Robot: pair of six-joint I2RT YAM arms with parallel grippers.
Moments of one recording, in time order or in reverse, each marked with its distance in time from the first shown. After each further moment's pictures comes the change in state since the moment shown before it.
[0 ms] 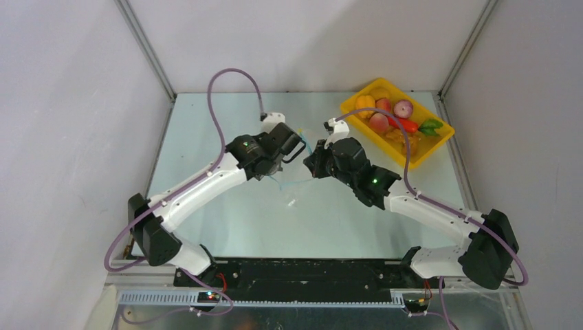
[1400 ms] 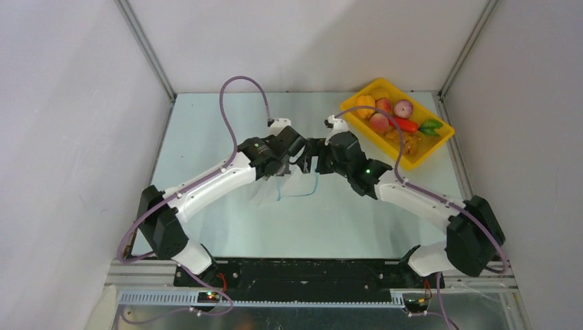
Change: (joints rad) left arm 0.016 0.047 -0.064 0.093 0.073 -0.054; right arm -0.107 0.159 0.007 0.010 -0.061 0.034
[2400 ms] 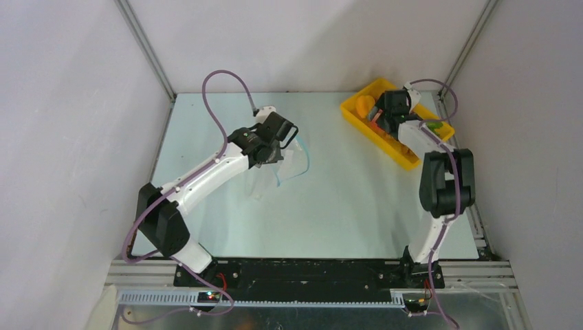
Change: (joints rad) left arm 0.135 0.024 0.025 0.075 0.044 -0.010; right arm -0.623 0.374 0.341 -0.163 0.180 0.048
